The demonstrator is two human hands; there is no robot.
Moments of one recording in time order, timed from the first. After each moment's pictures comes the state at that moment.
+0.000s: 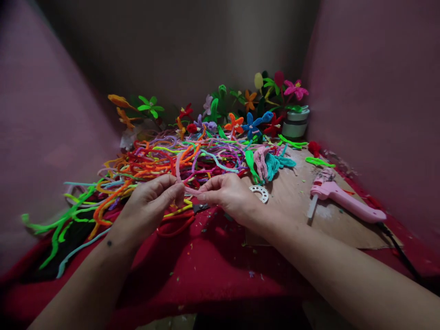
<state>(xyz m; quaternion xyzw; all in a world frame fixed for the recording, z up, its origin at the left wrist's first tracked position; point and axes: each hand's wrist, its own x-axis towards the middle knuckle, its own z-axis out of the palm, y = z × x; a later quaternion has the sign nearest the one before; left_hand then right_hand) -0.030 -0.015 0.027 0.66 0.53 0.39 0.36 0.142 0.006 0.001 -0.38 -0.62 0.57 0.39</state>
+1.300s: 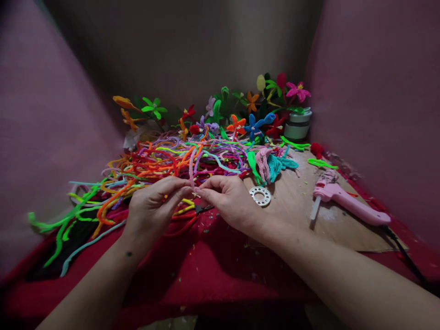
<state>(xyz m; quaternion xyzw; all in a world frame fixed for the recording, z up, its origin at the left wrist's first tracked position) -0.026 -0.019 0.018 0.77 0.47 0.41 0.09 0.136 -0.006 0.011 -0.37 -0.64 0.51 0.44</state>
